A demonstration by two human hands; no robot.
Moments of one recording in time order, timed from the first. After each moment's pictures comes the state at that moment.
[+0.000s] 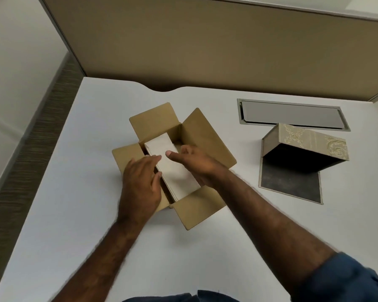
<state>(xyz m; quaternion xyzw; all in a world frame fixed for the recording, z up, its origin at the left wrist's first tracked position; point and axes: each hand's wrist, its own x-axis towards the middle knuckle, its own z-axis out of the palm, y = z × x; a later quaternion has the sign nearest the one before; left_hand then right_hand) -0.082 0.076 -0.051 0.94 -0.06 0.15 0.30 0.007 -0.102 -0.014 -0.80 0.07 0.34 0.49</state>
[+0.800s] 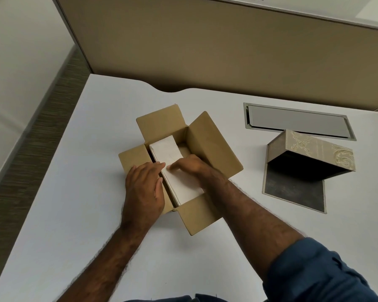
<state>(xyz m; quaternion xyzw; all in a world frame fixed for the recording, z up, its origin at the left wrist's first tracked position) -0.089 0.079 -0.063 0.95 -0.02 0.14 0.29 0.038 -0.084 -0.090 -0.80 0.14 0.40 0.43</state>
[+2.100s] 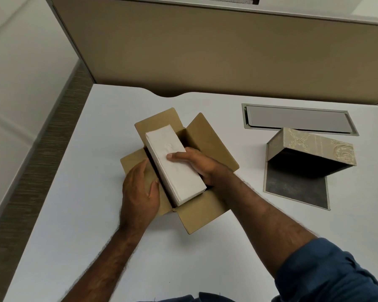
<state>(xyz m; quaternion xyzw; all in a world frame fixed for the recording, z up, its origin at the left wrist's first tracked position) -0.094 0.080 -0.051 0.91 0.06 0.13 0.38 0.026 -0.101 -0.035 -0.61 0.05 0.44 0.66</state>
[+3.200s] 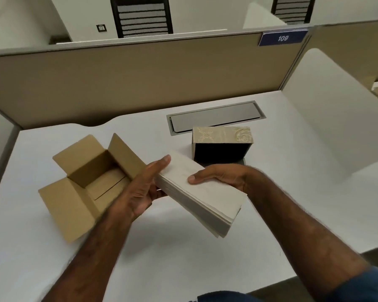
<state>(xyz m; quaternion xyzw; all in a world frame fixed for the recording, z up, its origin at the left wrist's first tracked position) -0.072 -0.126 0.057 0.58 0.14 -0.29 0.75 -0.080 -0.378 0.069 -0.63 0.13 0.50 0.58</state>
